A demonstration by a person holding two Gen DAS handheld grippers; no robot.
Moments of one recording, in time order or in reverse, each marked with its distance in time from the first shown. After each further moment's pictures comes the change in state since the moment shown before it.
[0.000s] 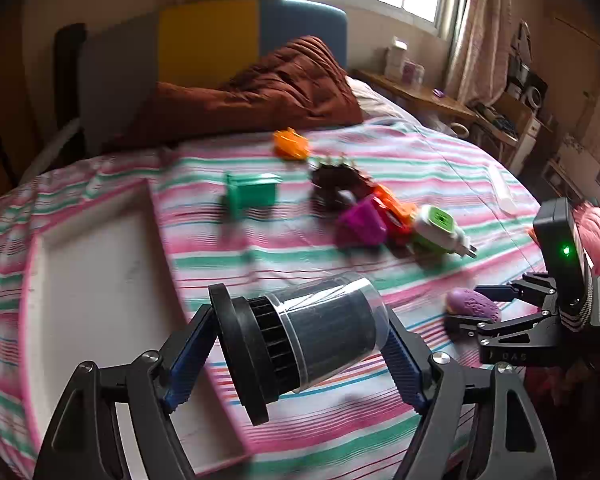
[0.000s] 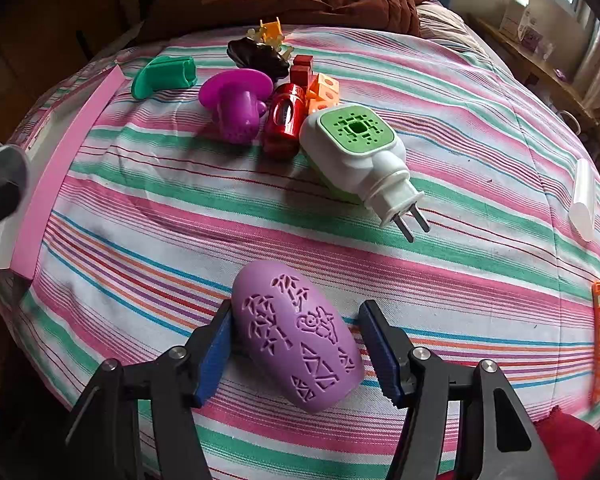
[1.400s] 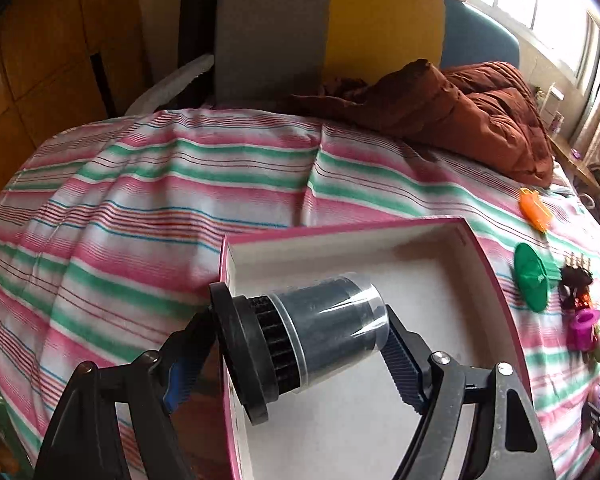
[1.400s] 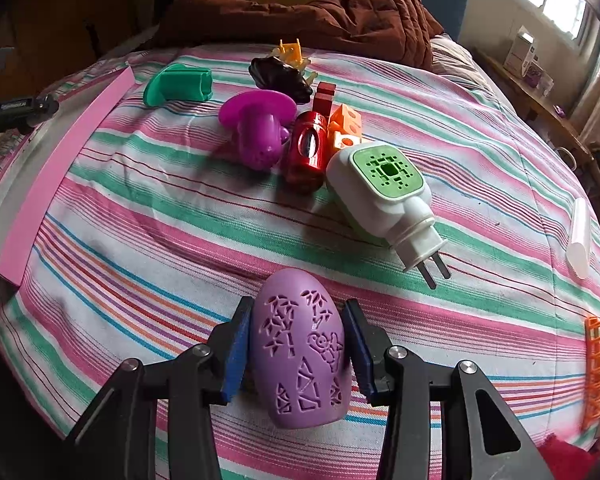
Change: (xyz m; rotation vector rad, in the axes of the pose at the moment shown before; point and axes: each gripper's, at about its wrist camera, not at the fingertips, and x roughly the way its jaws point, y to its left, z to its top) left arm 0.069 0.247 0.049 -0.294 0.095 0.278; right arm 0.014 0.031 0.010 -0.070 -0.101 -0.062
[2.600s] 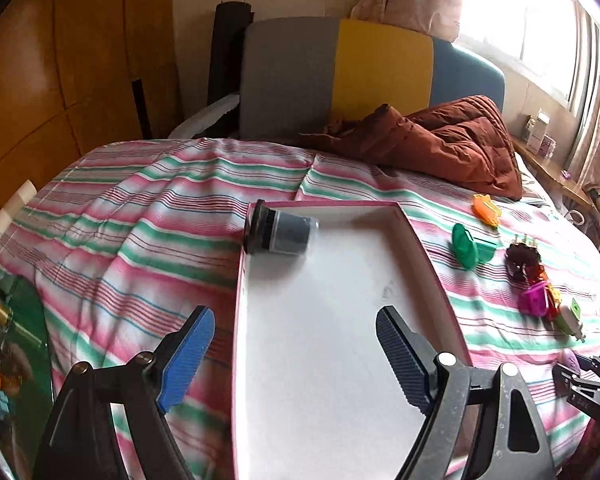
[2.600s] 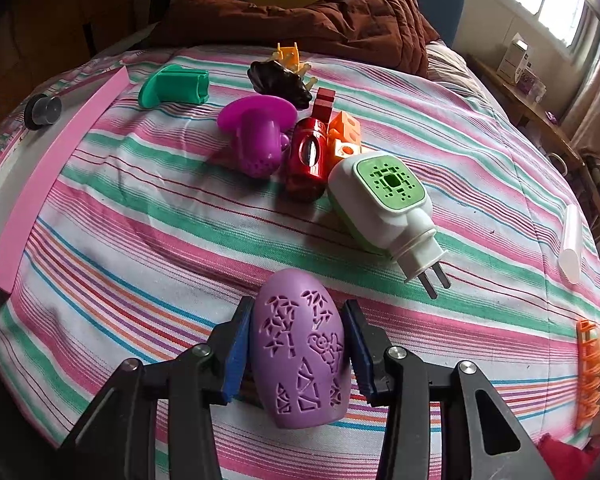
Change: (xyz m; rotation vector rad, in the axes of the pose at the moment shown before) left arm -0.124 -0.026 -0.092 -0.049 -0.167 0.040; right arm 0.000 0.010 0.004 0.000 -0.010 -0.051
